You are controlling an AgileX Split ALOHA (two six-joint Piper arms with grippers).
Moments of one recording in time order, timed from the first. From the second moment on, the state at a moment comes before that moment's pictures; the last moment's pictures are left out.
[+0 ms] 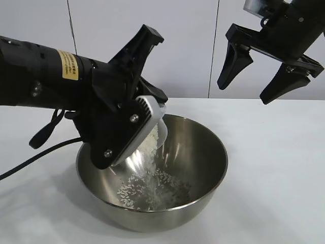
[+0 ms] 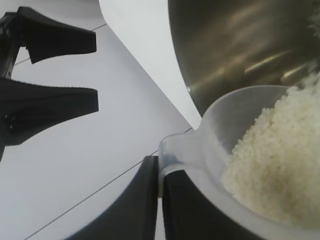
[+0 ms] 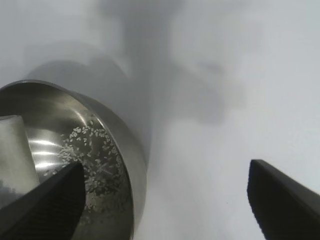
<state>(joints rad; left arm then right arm) -0.73 1.70 -0.78 0.29 -0.42 1.87 0.12 1.77 -1.33 0.43 0.90 -0.24</state>
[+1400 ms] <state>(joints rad) -0.73 1.70 -0.88 0.61 -0.15 1.90 0.12 1.77 -1.33 0.43 0.91 -0.24</state>
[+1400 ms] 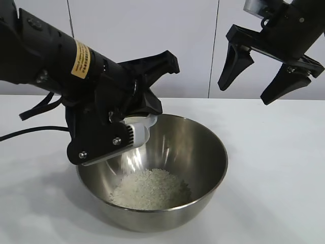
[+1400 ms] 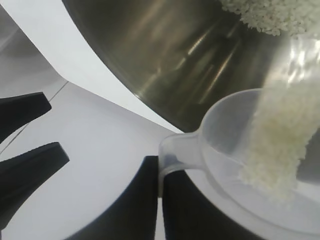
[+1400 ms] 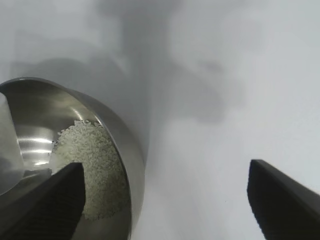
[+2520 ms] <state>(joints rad) -0.73 1.70 -0.88 0.67 -0.15 1.88 0.12 1.77 -1.33 0.43 0.91 -0.24</state>
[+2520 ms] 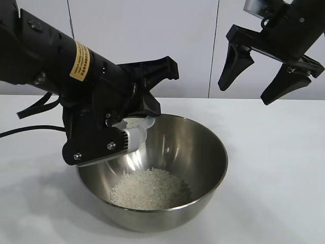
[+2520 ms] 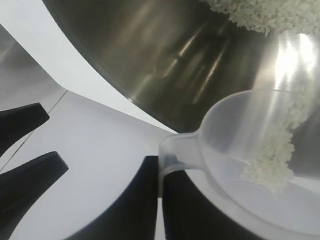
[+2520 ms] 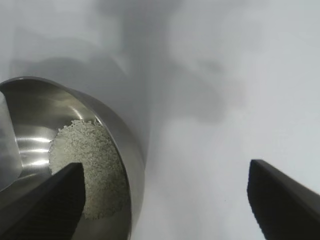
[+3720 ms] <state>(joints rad) -0.74 1.64 -0.65 -0.73 -1.05 0.64 0.12 1.77 -1.33 0.42 0.91 -0.24</state>
